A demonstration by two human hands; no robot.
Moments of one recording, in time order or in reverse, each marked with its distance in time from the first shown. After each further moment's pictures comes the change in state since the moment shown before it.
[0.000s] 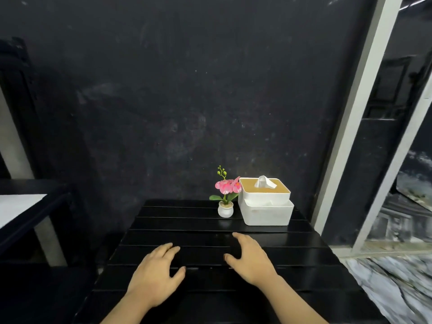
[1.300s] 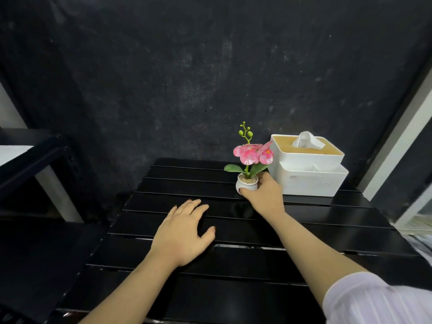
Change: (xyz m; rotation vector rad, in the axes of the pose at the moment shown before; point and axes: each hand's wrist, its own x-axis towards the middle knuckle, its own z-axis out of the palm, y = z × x) left_hand 0.065 -0.016 0.041 0.062 -0.011 0.087; right_hand 0.135 0.019 0.051 0.404 0.322 0.046
